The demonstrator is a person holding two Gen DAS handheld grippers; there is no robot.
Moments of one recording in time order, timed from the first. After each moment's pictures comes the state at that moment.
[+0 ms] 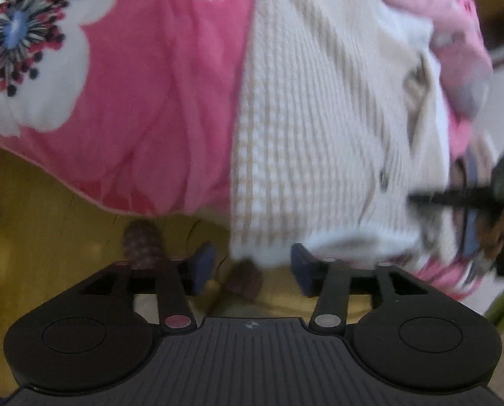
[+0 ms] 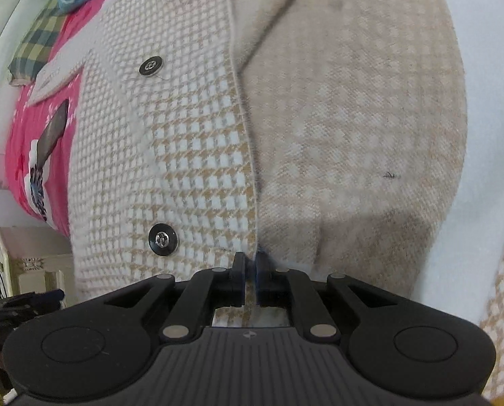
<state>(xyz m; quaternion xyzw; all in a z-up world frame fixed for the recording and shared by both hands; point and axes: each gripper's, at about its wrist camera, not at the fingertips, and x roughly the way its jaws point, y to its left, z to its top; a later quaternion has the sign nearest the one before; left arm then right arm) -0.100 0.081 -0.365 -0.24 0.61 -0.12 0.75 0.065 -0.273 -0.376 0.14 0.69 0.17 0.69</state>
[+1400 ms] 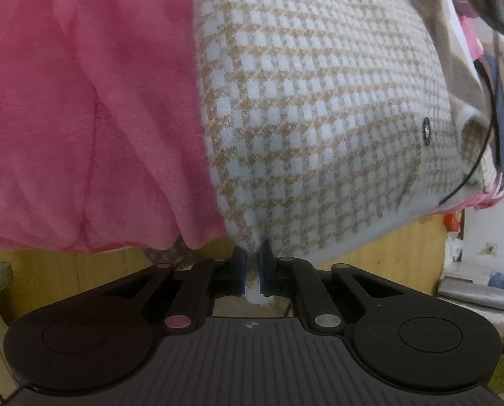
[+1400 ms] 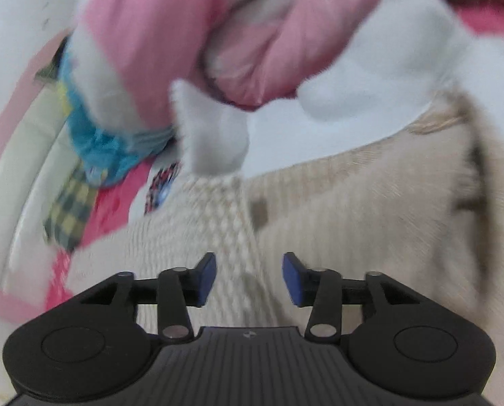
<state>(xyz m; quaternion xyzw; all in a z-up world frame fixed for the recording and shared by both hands) -0.025 0.023 -0.436 -0.09 0.70 -0.23 0.67 0.306 -0.279 -0.377 0.28 0.49 0.19 0.81</state>
